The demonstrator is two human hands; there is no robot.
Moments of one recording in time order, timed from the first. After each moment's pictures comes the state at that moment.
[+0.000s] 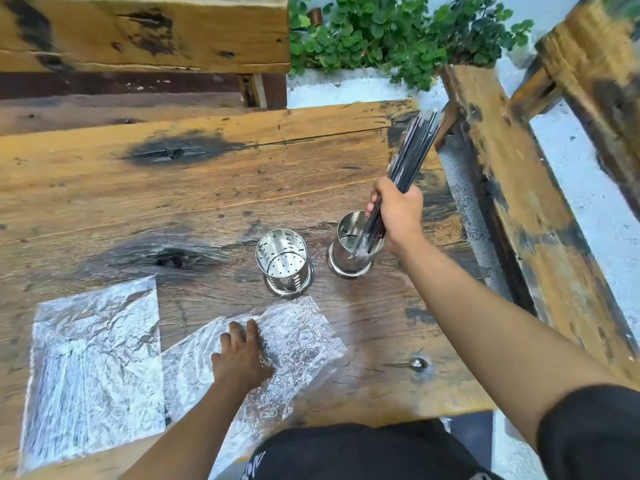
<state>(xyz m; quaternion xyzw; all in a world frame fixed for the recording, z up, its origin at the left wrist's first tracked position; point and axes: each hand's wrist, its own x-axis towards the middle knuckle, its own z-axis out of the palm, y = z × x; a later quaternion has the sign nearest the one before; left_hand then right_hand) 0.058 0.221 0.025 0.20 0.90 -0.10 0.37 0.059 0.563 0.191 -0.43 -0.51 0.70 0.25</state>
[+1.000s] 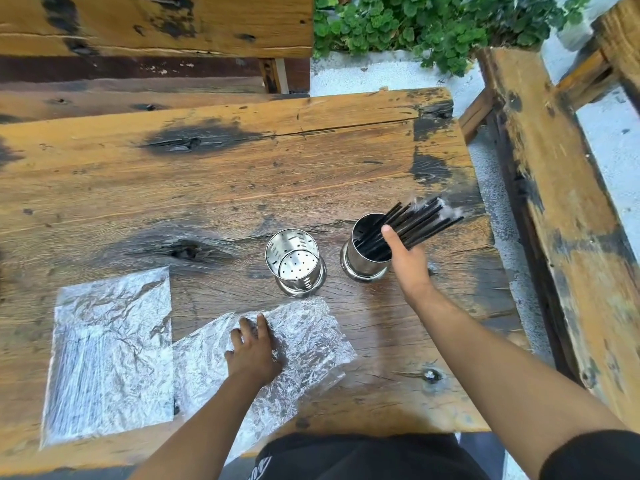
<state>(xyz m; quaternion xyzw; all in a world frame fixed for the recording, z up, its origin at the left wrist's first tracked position) 0.062 0.236 0.025 0.16 0.90 -0.09 0.39 0.102 0.557 0.089 -0.50 -0.59 0.63 0.12</state>
